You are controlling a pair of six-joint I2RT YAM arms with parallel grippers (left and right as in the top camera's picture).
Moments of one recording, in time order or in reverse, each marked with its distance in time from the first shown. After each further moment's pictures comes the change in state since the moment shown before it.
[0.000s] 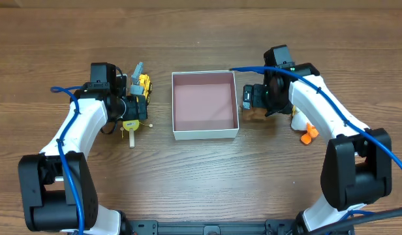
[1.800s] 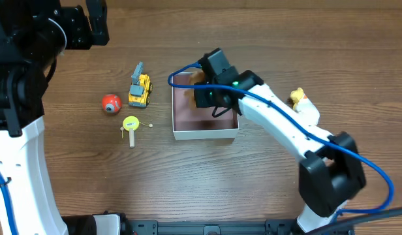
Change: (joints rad) left arm 0.000 -0.155 1.163 -0.532 0.024 0.054; right arm 0.381 0.046 0.152 0.203 0.026 0.146
